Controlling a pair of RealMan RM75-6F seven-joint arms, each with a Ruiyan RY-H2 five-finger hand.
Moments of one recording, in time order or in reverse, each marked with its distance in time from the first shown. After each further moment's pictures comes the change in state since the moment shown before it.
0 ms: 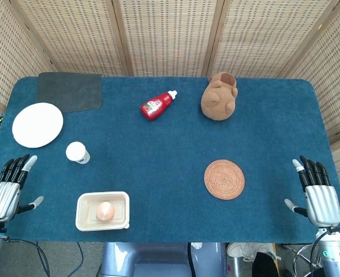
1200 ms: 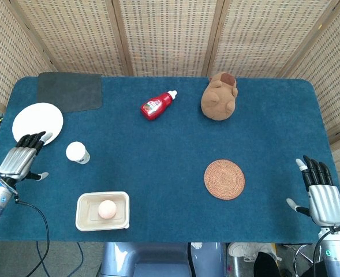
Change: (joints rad) left arm -0.316 0.133 -0.103 0.023 -0.256 -0.579 0.043; right arm -0.002 0.003 0.006 0.014 0.013 -0.005 0.037
